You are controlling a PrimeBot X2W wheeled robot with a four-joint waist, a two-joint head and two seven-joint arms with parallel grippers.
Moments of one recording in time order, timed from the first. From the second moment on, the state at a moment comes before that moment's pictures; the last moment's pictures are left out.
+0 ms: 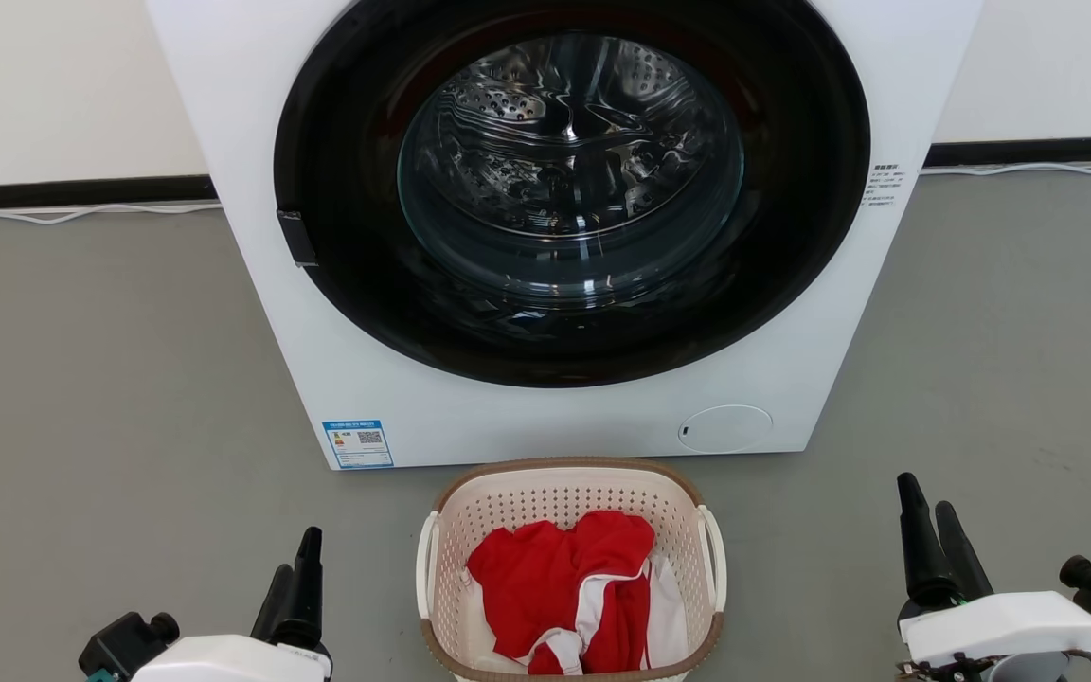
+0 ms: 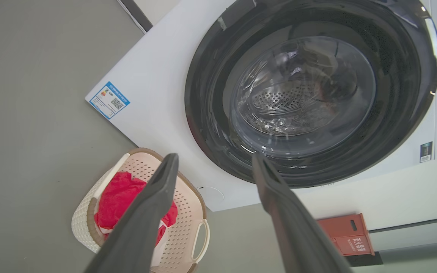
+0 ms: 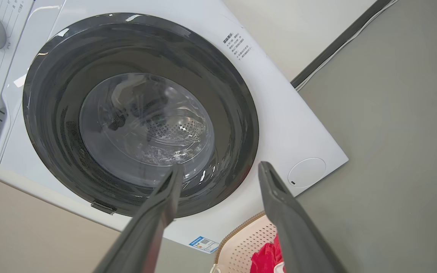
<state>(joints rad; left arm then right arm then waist) -0.01 0.03 -0.01 0.34 -1.04 -0.07 -0.07 -0.02 -0.04 -0.10 0.26 0.80 0.12 -0.06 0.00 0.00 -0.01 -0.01</state>
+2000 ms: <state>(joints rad) -0.01 0.04 -0.04 0.40 -0.34 -0.05 -0.24 -0.02 -0.04 -0.10 0.28 0.05 0.12 -0.23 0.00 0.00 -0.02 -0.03</state>
